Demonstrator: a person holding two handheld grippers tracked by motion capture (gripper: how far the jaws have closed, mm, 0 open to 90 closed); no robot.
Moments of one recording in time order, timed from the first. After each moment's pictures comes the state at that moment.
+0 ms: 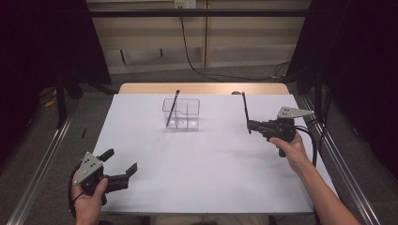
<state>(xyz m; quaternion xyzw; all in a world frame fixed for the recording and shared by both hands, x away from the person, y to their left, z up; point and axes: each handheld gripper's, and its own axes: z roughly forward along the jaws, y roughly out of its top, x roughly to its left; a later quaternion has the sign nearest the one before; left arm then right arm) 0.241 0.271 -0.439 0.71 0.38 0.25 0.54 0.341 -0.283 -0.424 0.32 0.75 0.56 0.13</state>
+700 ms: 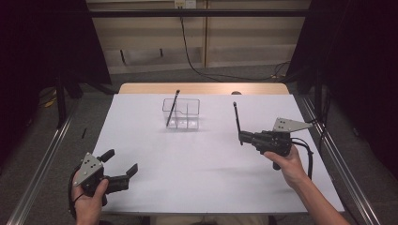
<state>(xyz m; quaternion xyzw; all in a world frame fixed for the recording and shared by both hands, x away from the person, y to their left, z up) 0.239 0.269 -0.439 0.71 0.37 0.25 0.54 0.294 -0.247 -0.409 0.28 0.74 0.60 0.12</state>
